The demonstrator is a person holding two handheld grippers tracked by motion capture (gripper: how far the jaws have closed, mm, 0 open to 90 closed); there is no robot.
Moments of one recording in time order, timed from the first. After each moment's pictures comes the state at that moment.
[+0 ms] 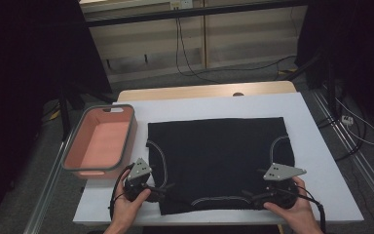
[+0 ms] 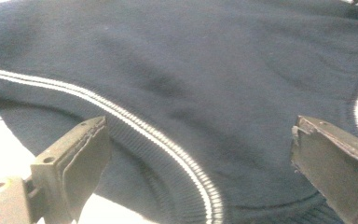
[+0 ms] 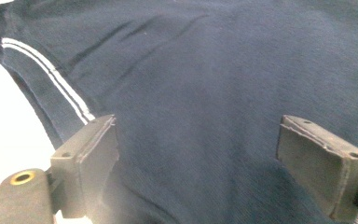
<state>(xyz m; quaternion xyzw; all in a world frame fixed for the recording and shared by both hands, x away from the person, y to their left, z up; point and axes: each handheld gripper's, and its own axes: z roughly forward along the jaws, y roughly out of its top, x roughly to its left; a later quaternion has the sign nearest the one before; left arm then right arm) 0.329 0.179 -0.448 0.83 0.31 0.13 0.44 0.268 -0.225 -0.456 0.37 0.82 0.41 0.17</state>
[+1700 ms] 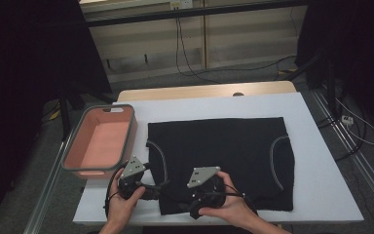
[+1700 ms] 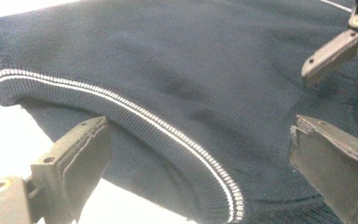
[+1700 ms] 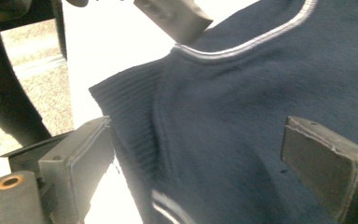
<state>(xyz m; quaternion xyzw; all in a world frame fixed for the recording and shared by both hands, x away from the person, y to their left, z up) 0.333 0.194 -0.443 0.82 0.31 0.13 0.46 0.292 -0.053 -0.445 0.22 0.88 0.41 0.09</state>
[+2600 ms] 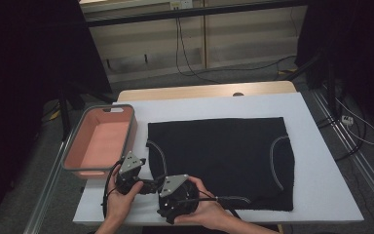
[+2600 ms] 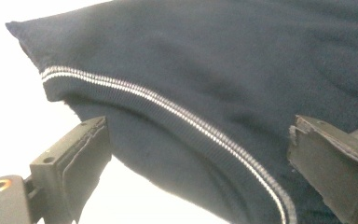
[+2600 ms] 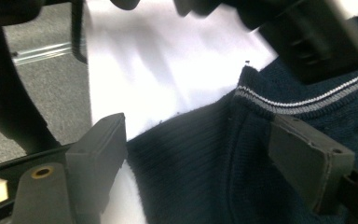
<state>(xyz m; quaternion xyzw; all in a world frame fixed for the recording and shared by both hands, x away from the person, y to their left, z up) 0.349 0.200 -0.444 0.81 0.34 0.16 0.45 0.291 0.012 -0.456 0.18 0.90 0.39 0.09</state>
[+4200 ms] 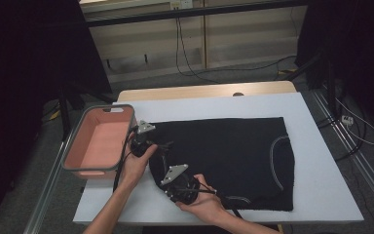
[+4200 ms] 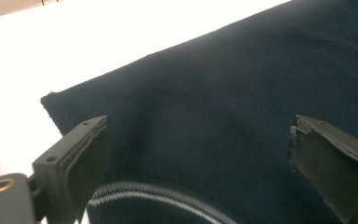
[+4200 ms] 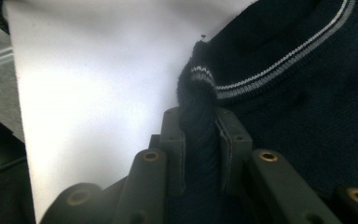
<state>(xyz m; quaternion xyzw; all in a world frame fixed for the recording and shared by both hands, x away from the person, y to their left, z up) 0.451 0.162 -0.437 0.80 0.39 0.19 0.41 0.314 0.006 -0.456 0.25 0.90 0.35 0.10</state>
